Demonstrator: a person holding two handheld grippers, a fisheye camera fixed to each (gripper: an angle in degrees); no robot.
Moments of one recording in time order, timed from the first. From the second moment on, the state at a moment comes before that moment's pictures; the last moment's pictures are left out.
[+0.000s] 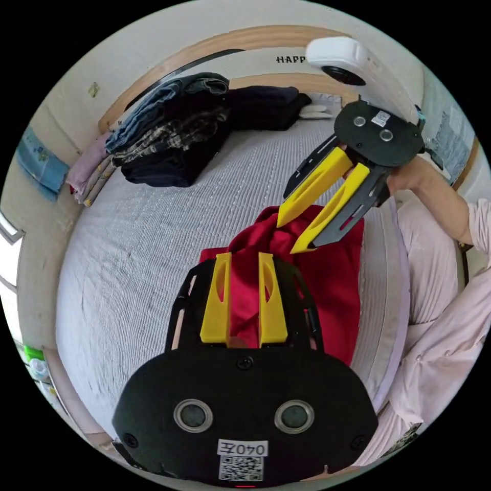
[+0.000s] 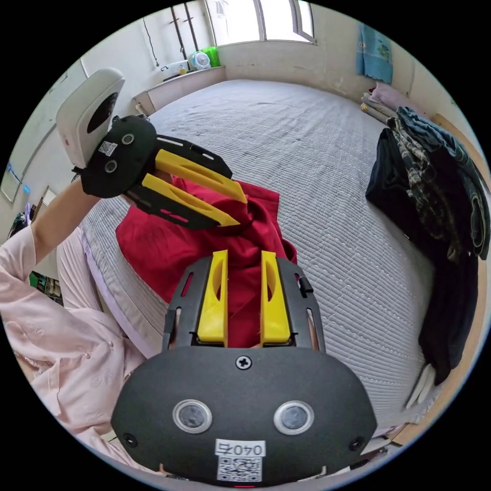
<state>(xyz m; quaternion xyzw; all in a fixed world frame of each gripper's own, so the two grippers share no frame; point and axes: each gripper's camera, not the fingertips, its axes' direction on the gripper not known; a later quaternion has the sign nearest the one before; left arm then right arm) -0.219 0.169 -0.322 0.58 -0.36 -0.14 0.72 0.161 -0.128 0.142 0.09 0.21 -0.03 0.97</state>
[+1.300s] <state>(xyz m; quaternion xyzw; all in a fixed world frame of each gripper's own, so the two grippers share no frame) -0.325 0.152 -0.092 0.57 -0.20 -0.49 0.63 0.095 -0.140 0.232 0.12 0.32 -0.02 0.94</state>
